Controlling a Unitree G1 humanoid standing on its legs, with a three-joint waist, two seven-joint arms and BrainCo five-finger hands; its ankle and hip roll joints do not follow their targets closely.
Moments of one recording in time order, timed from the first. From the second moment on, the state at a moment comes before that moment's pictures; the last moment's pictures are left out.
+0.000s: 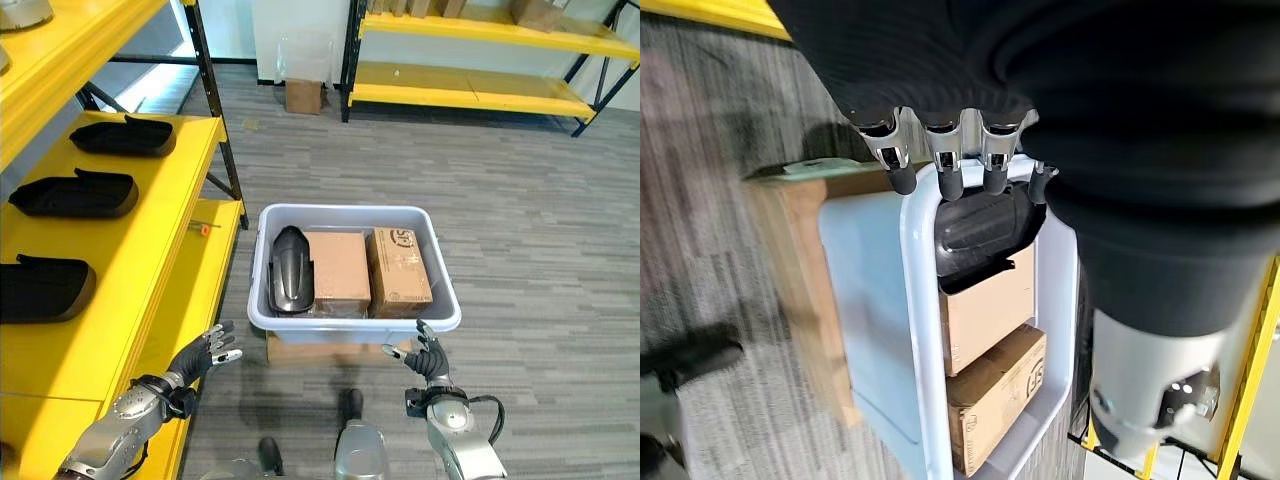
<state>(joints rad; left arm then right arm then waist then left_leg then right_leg) 0.22 0.48 -0.23 0.02 -0.48 0.23 -0.11 0.23 -0.40 0.17 0.06 0.27 0.20 -0.30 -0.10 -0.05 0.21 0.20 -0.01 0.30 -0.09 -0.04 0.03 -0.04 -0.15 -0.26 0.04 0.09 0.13</state>
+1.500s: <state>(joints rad) -0.02 0.36 -0.35 0.08 -0.52 0.11 0.18 0.15 -0.48 0.22 0.07 0.30 0.09 -0.25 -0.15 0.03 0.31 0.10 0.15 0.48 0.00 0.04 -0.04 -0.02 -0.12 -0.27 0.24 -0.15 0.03</state>
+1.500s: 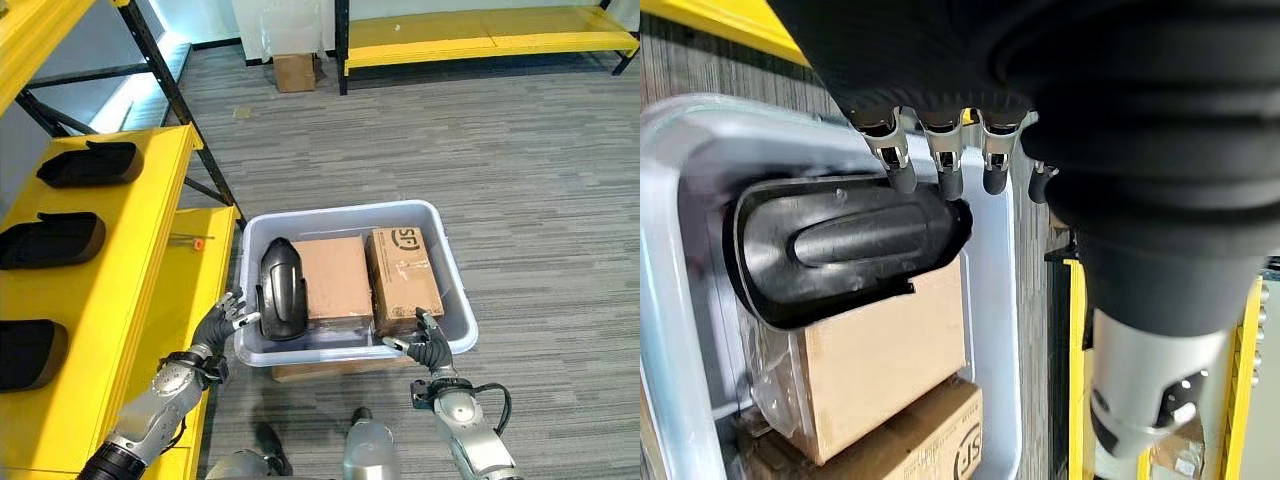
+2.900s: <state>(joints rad) -0.73 0.25 -0.39 0.74 -0.28 0.00 0.76 -0.13 -0.50 0.25 0.10 0.36 0.15 -0.37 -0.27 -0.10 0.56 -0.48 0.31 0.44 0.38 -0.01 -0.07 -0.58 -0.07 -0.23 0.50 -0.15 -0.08</state>
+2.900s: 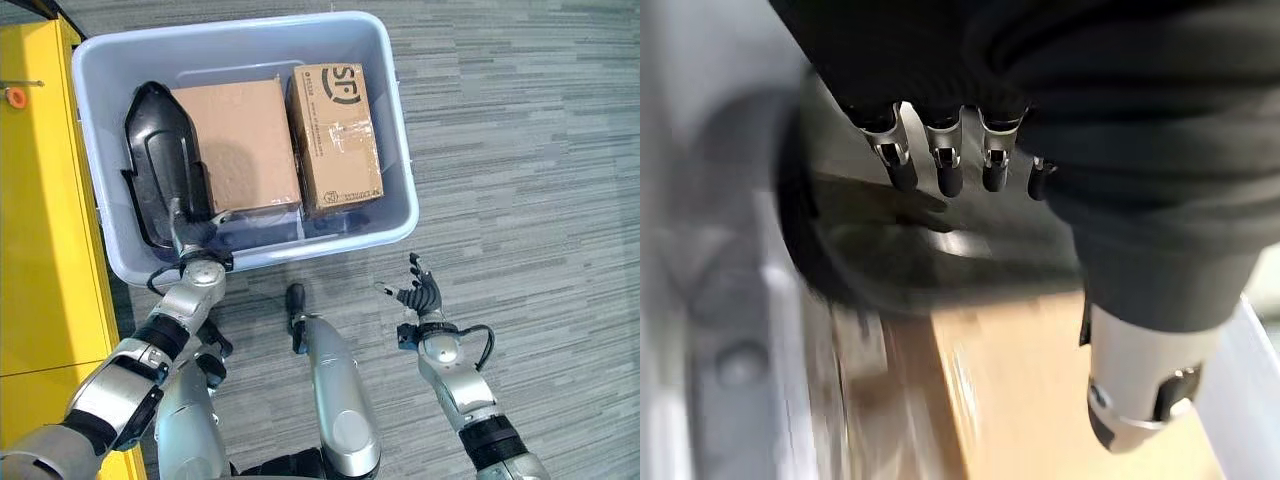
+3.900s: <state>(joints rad) -0.63 0.30 -0.33 0.21 0.20 -0.25 1.10 -0.04 -0.46 0.31 0.12 0.35 0.08 -0.40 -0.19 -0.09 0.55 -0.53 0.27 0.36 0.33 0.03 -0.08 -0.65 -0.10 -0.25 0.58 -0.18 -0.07</state>
